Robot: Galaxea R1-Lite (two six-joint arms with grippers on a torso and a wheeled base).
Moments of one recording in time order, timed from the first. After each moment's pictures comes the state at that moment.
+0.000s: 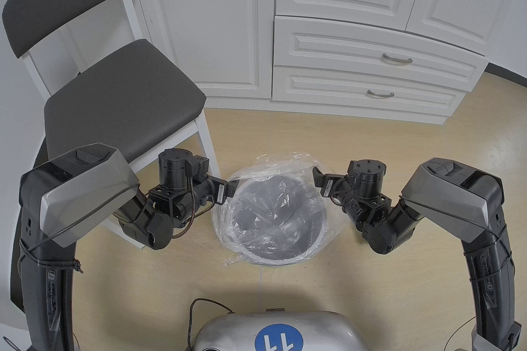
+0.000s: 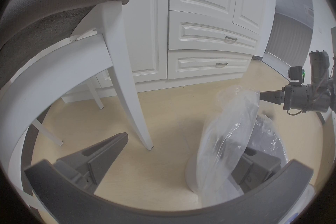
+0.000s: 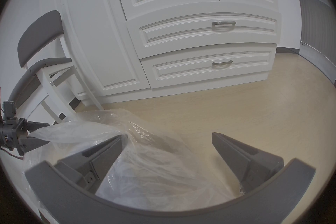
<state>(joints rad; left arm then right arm) -0.38 2.37 -1.10 -1.01 0.06 0.10 0.42 2.51 -1.19 -1.19 -0.31 0.25</state>
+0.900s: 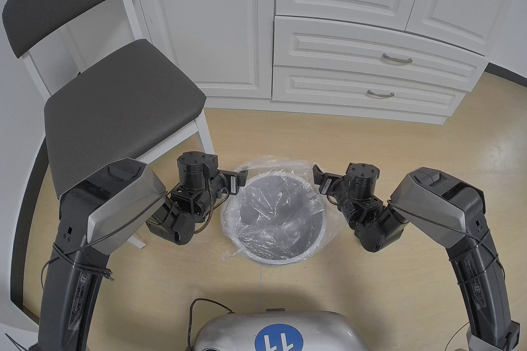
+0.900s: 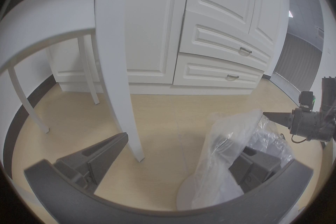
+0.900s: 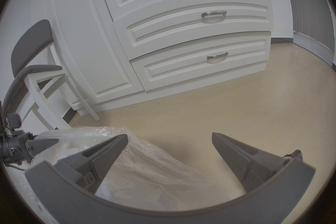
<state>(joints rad) -0.39 2.59 -1.39 -1.03 0.10 -0.05 0.39 2.66 -1.37 -1.19 -0.32 0.33</state>
